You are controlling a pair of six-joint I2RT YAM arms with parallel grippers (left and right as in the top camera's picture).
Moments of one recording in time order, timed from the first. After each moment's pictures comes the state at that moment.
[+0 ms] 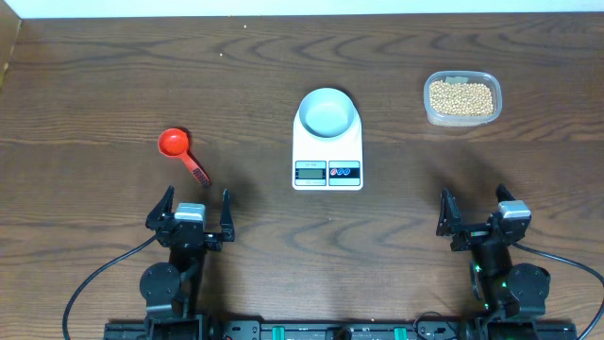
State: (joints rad) left arm 0.07 0.01 0.01 -0.09 0.15 0.12; right arm 0.00 0.01 0.01 -0.06 -0.12 0.12
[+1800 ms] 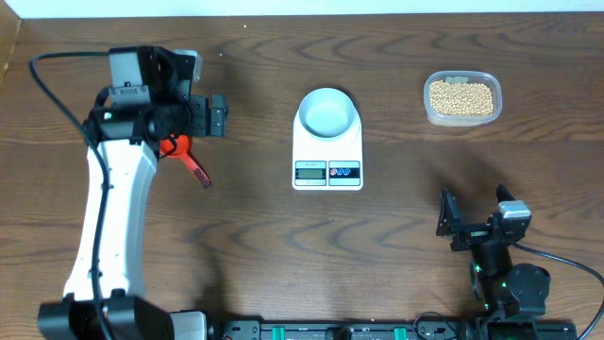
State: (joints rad) left arm 0.07 1.52 1.38 -0.83 0.24 0.15; right arm 0.00 0.01 0.01 -0.06 -0.12 0.12
